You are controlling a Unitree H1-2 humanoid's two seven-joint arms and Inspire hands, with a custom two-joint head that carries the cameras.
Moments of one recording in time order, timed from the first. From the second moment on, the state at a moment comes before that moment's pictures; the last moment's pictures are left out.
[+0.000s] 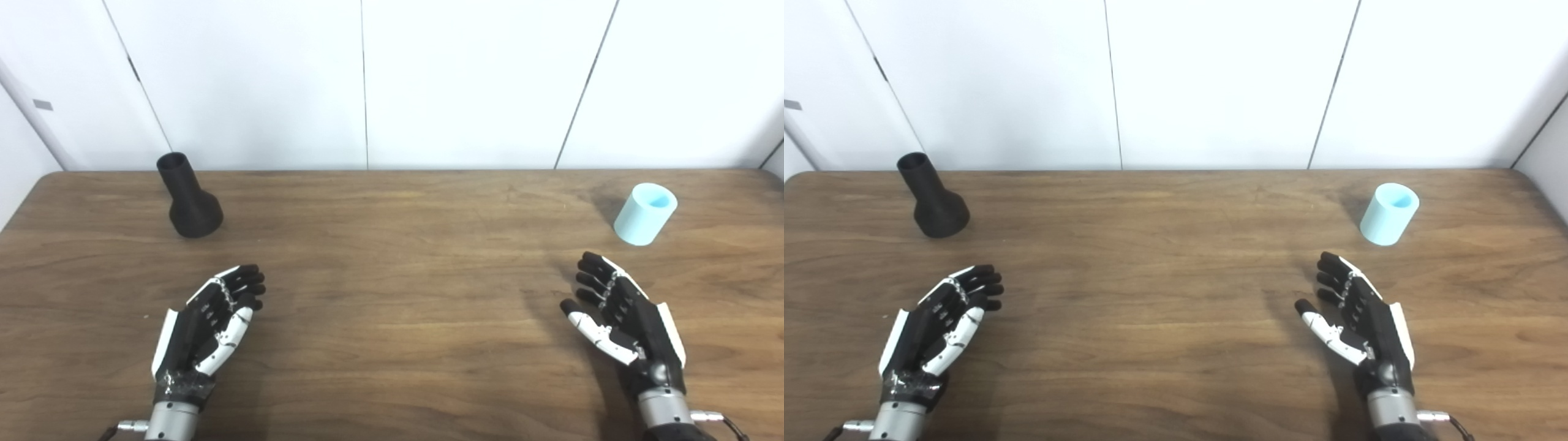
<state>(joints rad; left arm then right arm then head) 0.11 0.15 0.11 -0.14 -0.10 -0.12 -0.13 0.12 -0.13 -0.12 -0.20 0.01 0.03 -0.02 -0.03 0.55</state>
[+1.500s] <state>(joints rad) 0.11 0.18 0.24 -0.15 0.06 -0.04 0.04 0.10 -0.23 -0.21 -0.06 0.15 -0.07 0.09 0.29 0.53</state>
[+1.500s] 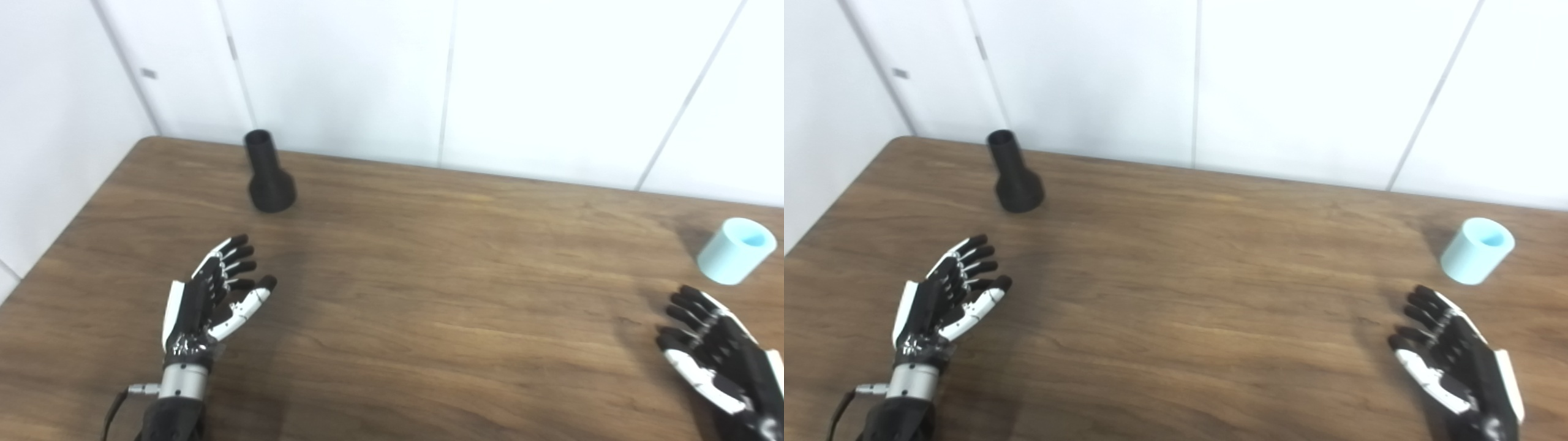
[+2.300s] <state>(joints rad) -0.07 0.23 0.27 0.03 0.16 0.04 0.16 0.05 -0.34 -0.25 0.06 0.18 -0.10 0.16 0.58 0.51</state>
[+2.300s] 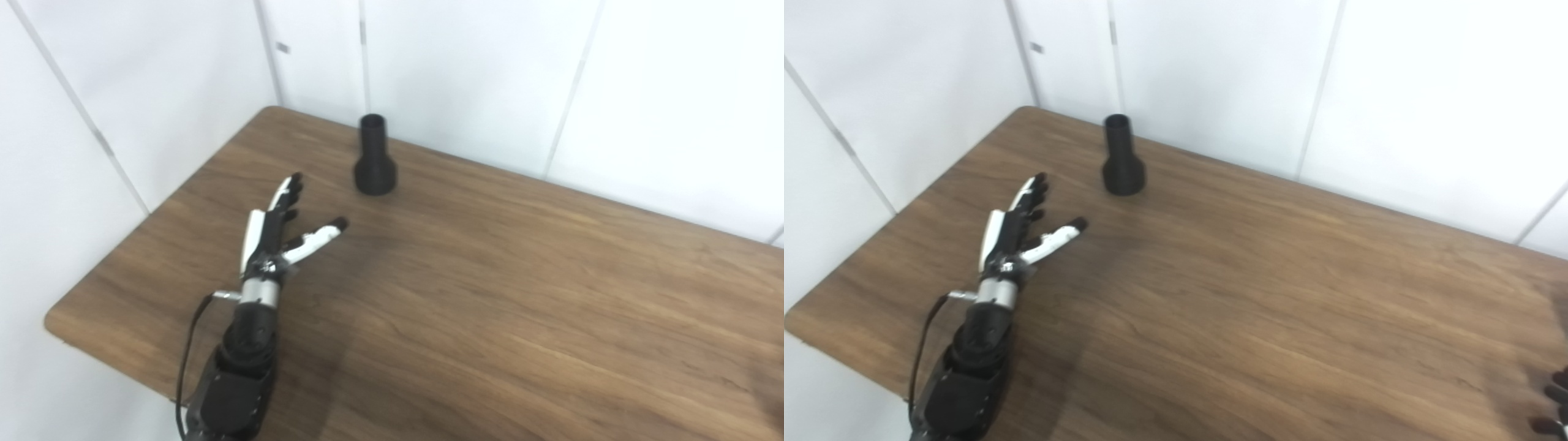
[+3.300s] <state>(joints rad) -0.44 0.39 0.12 0.39 0.30 0.27 0.19 -0.08 -0.38 -0.25 0.25 0.10 -0.18 0.08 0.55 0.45</state>
